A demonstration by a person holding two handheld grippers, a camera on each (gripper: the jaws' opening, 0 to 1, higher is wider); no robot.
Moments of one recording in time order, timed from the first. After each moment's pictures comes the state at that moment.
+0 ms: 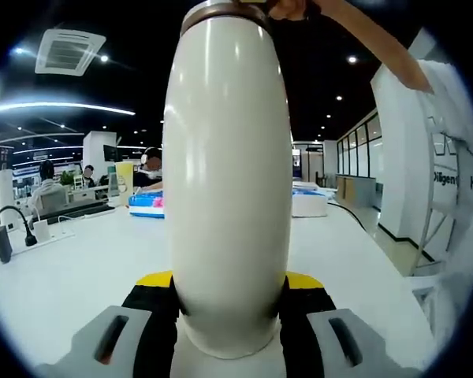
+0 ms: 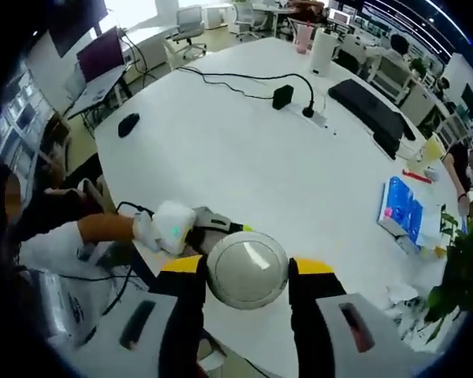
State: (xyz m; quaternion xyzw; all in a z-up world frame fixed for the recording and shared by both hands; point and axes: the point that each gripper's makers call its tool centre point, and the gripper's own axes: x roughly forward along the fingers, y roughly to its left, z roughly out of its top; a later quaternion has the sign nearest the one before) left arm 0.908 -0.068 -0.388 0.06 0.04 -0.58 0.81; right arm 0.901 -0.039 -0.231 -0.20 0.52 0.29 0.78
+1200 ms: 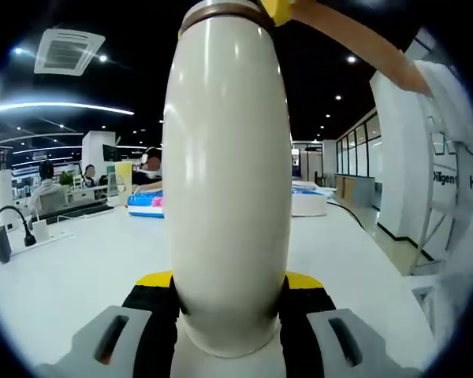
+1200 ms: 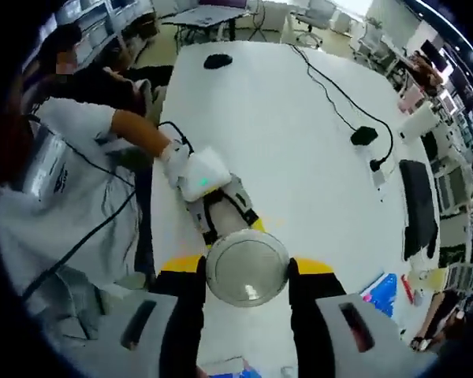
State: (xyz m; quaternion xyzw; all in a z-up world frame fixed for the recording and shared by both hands) left arm 0.908 -0.068 -0.388 0.06 0.04 -0.58 0.81; right arm 0.900 -0.034 -0.228 -0.44 0.42 0.52 0.60
